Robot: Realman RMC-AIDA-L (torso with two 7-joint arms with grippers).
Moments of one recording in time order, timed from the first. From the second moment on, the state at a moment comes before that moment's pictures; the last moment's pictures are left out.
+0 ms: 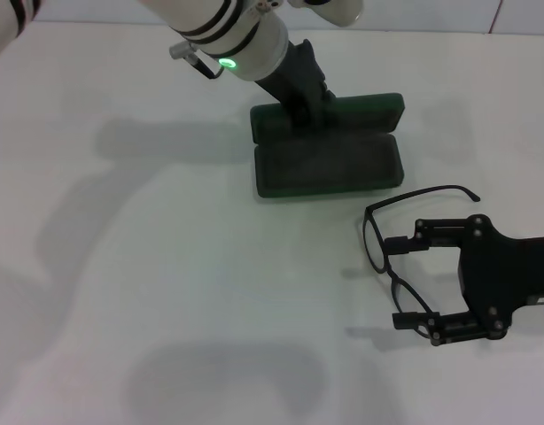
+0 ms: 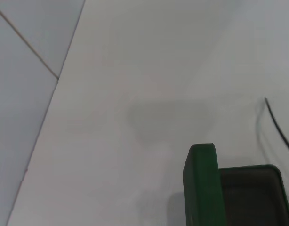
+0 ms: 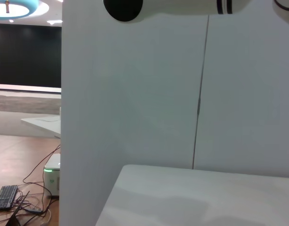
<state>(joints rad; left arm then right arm) -1.03 -2.09 1.36 0.81 2.46 1.13 -1.87 0.57 1.87 -1.62 -0.44 -1.18 -1.63 0.81</state>
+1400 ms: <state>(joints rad) -0.29 -2.08 1.31 0.73 1.22 1.33 -1.34 0.44 2.00 -1.29 -1.33 -1.91 -1.61 1.82</state>
